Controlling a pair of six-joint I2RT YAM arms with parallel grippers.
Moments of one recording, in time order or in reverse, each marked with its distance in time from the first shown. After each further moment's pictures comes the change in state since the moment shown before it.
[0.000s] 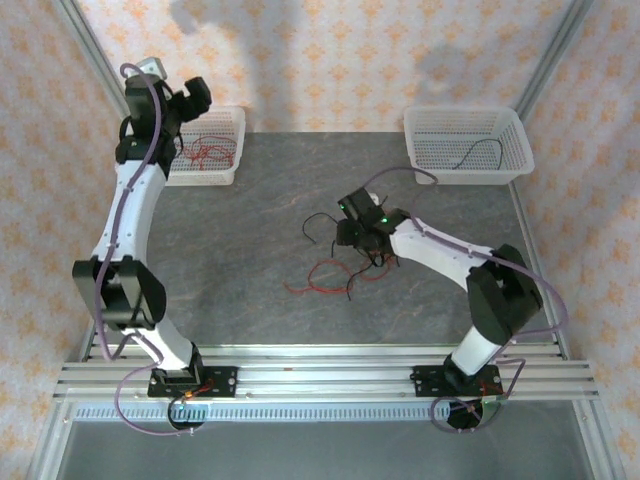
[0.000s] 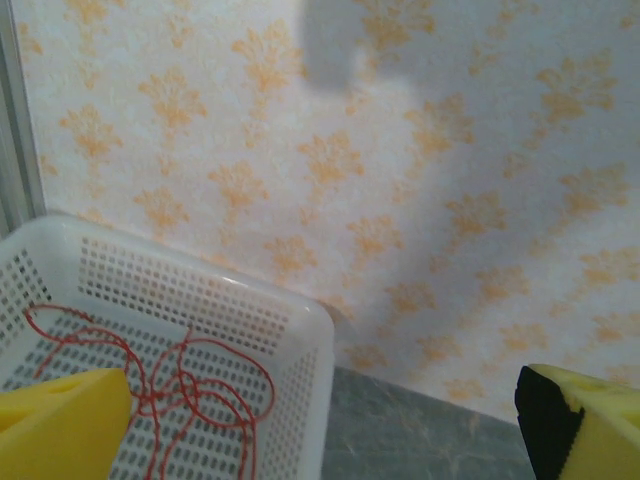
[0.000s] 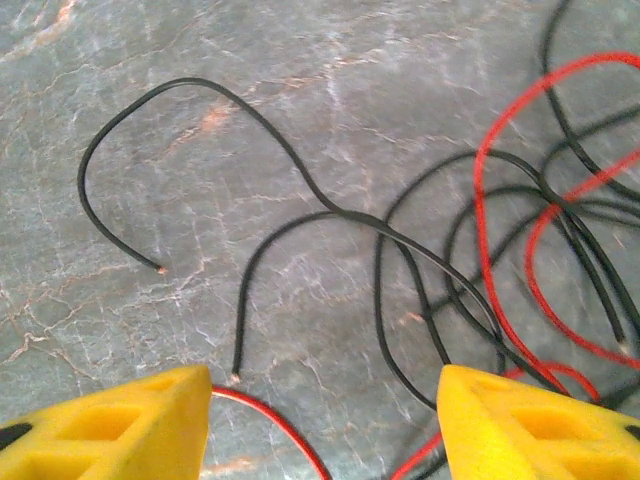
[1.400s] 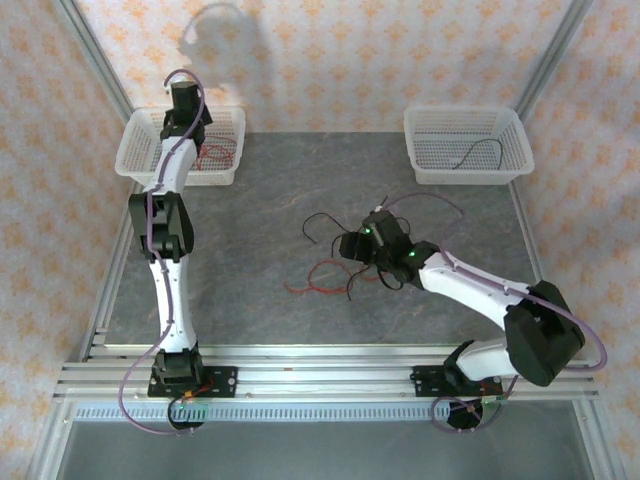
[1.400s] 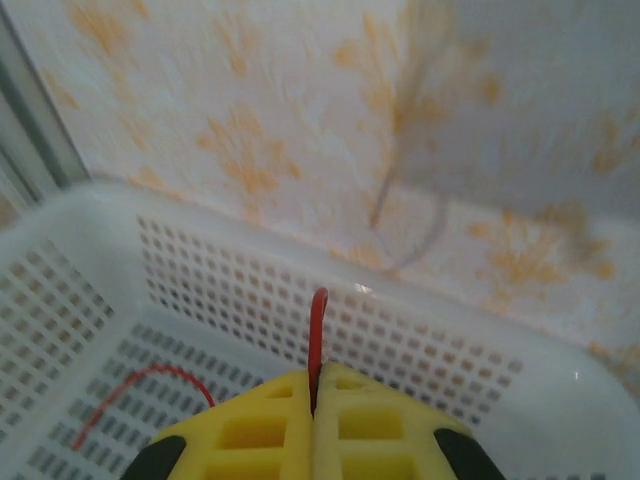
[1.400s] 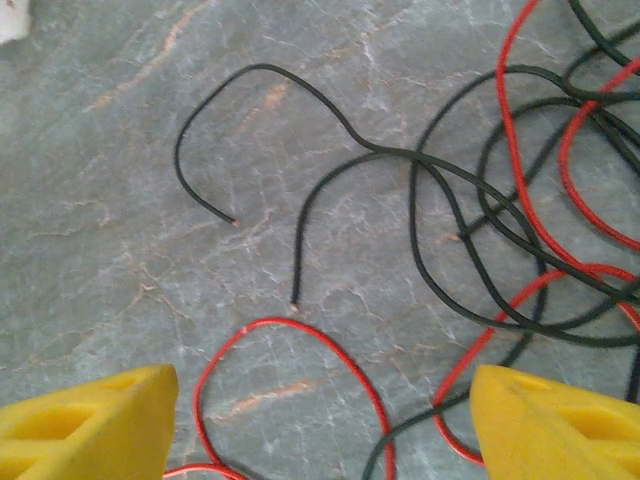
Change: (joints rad) left arm 0.034 0.791 0.607 -0.004 -0.257 0.152; right arm 0.000 -0.316 -0.370 0.254 -0.105 0.157
